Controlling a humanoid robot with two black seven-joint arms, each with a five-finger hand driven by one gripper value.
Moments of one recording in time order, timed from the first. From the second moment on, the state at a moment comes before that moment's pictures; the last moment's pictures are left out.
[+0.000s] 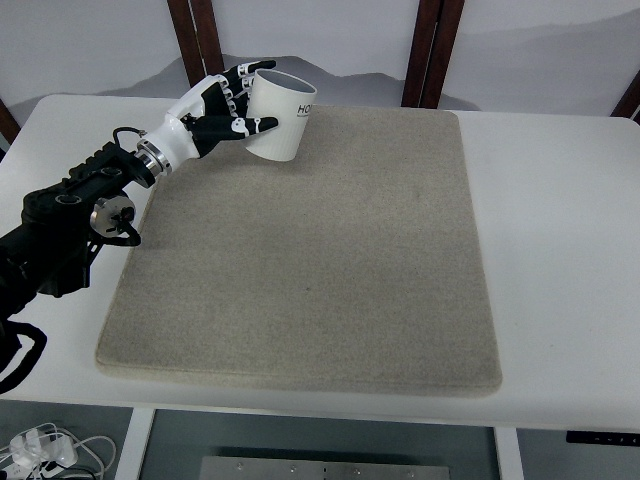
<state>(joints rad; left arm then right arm) -1.00 0.15 -0.29 -0.27 0.28 -0.57 -0.61 0.00 0.00 -0.01 0.19 -0.03 -0.01 -0.03</state>
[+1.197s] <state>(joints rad) -0.92 0.13 -0.30 -0.27 0.27 -0.56 -0.61 0.00 0.00 -0.01 0.19 -0.03 -0.01 -0.03</state>
